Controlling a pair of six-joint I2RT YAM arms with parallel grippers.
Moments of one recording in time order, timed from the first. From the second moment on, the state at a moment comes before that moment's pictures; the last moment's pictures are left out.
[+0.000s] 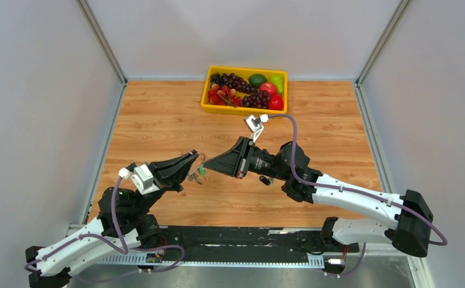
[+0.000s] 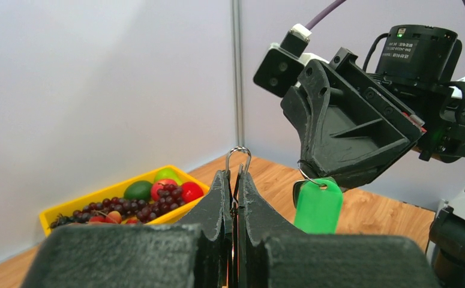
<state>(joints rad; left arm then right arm) -1.05 0.27 0.44 0.32 -0.14 0.13 1.08 1.16 0.84 0.62 -0.30 1.12</state>
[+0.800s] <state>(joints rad) -1.05 0.25 0.43 0.33 -0.13 0.13 1.09 1.23 0.86 0.68 -0.26 1.17</state>
